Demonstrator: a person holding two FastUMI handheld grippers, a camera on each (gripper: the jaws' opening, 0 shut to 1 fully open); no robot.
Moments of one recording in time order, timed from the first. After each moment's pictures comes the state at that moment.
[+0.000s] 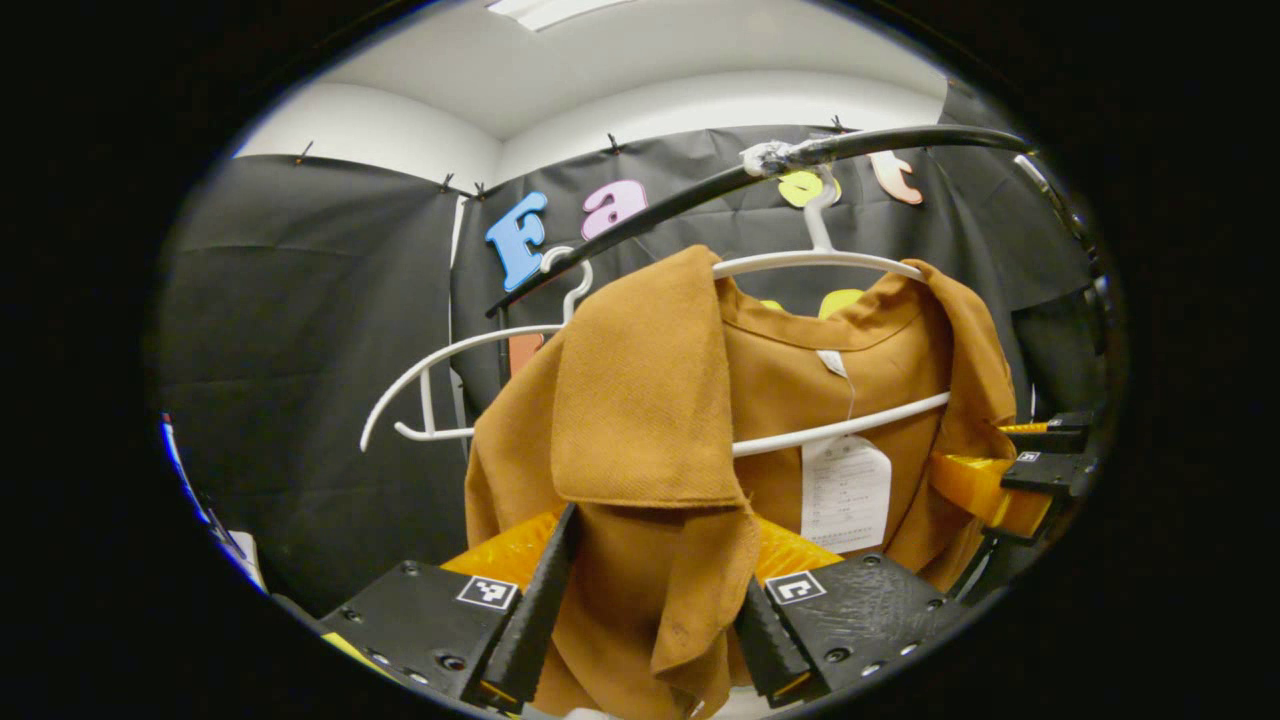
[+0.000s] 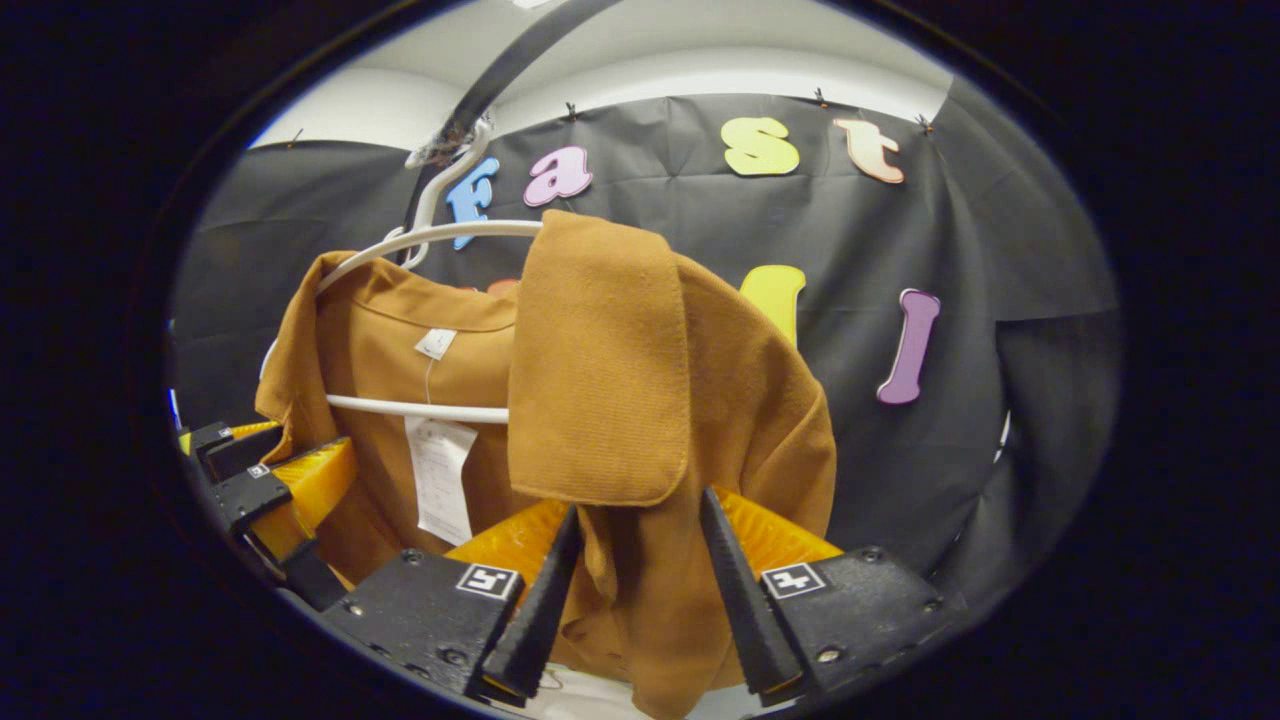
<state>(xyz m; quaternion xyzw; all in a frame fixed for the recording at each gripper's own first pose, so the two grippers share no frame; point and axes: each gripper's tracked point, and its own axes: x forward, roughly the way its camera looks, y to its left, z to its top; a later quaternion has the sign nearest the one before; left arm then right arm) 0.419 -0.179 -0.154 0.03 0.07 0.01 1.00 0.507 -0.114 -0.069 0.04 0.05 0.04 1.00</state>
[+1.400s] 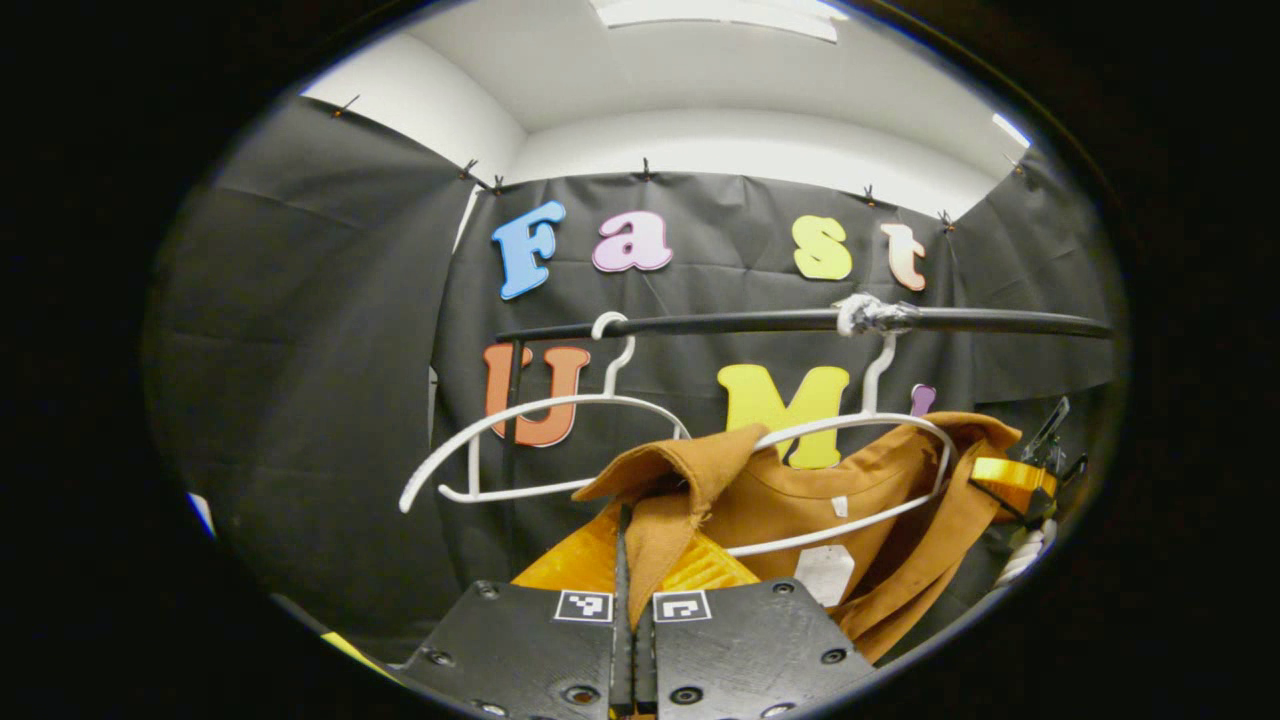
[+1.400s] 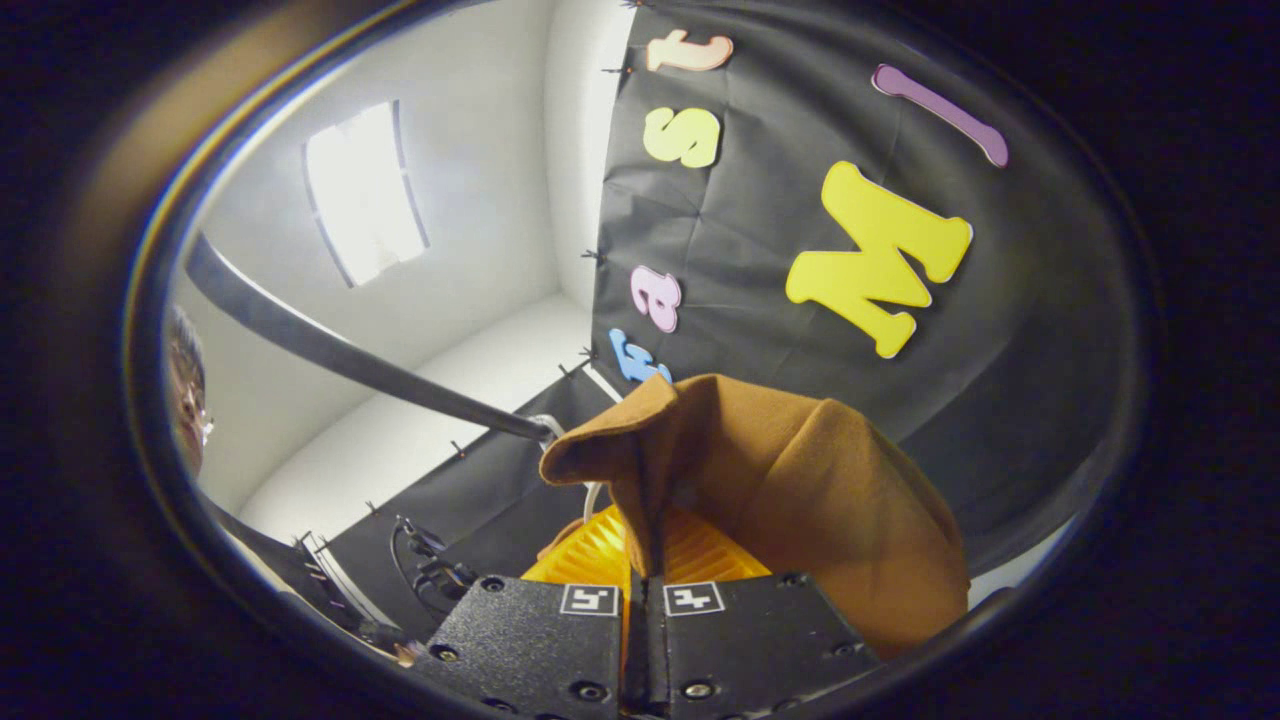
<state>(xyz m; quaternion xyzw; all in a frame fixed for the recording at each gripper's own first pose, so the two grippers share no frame) 0.413 -0.132 -0.080 -0.07 0.04 -0.05 1.00 0.454 -0.135 0.033 0.47 -0.04 0.40 0.78</state>
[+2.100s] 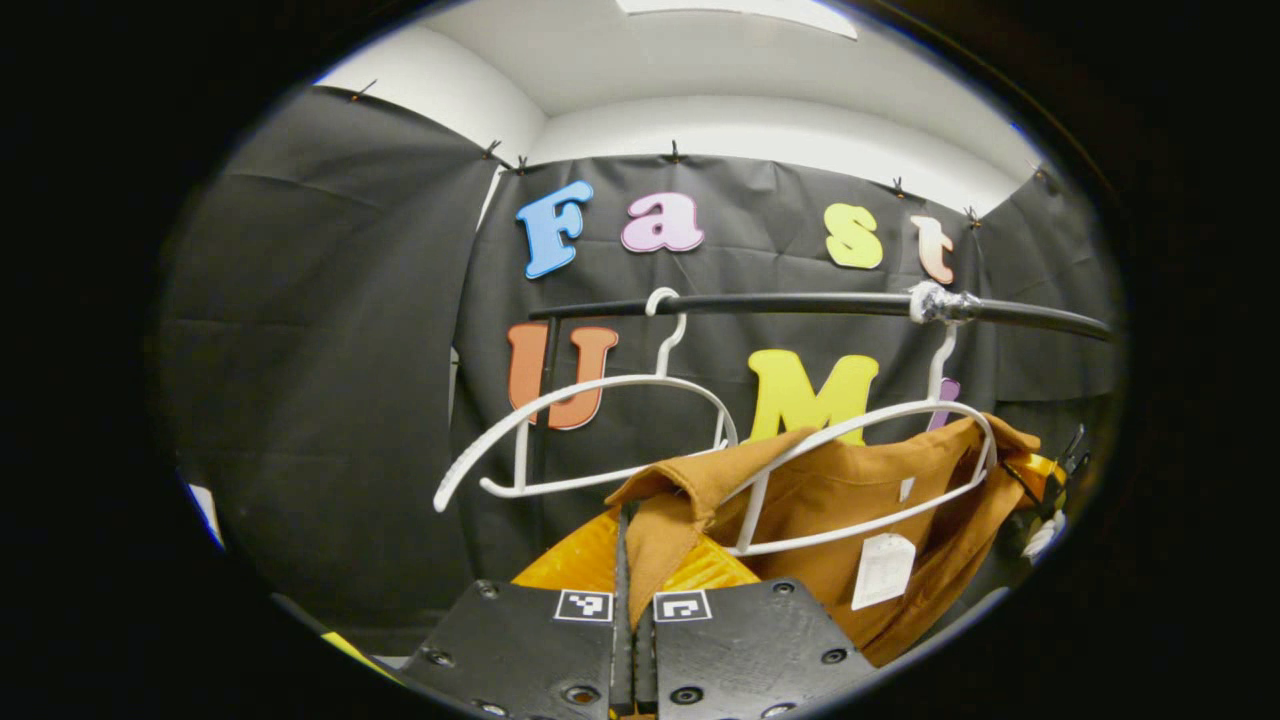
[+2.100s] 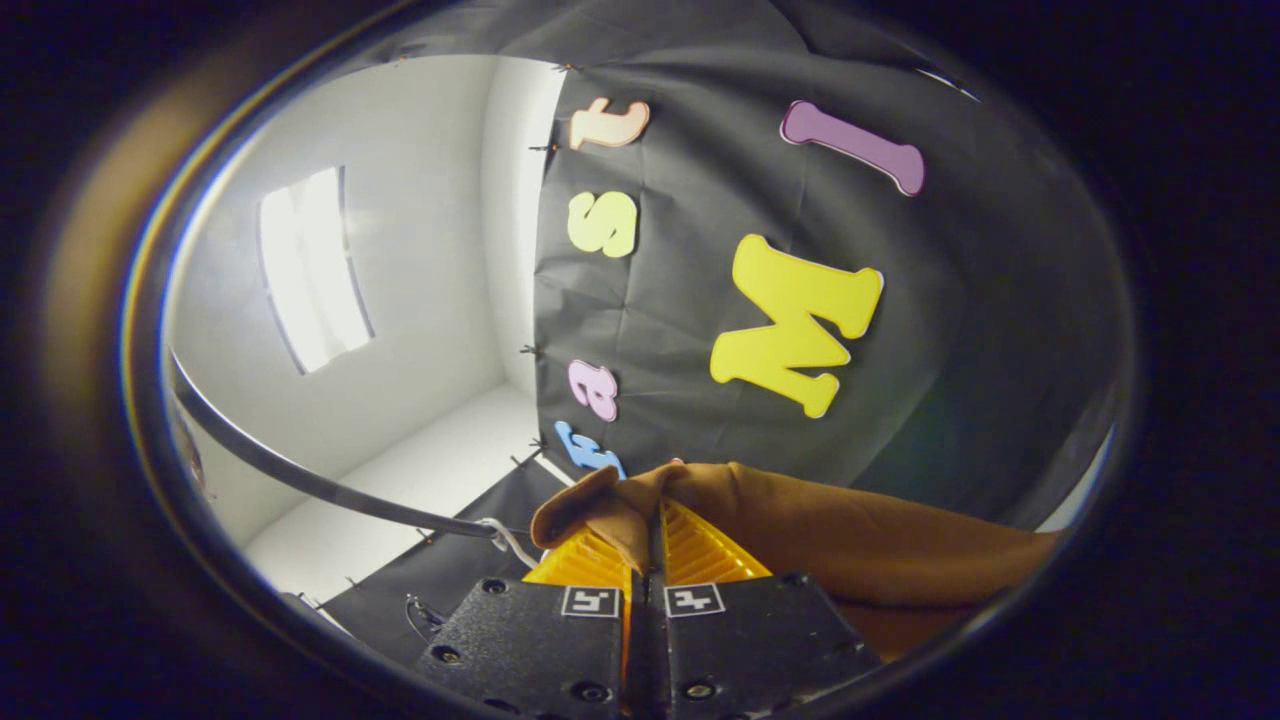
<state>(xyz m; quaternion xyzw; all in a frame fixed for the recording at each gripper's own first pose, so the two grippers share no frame) 0.428 -0.098 -0.104 -0.08 0.08 -0.03 0.99 0.491 -0.215 0.008 0.55 -0.07 0.28 0.79</state>
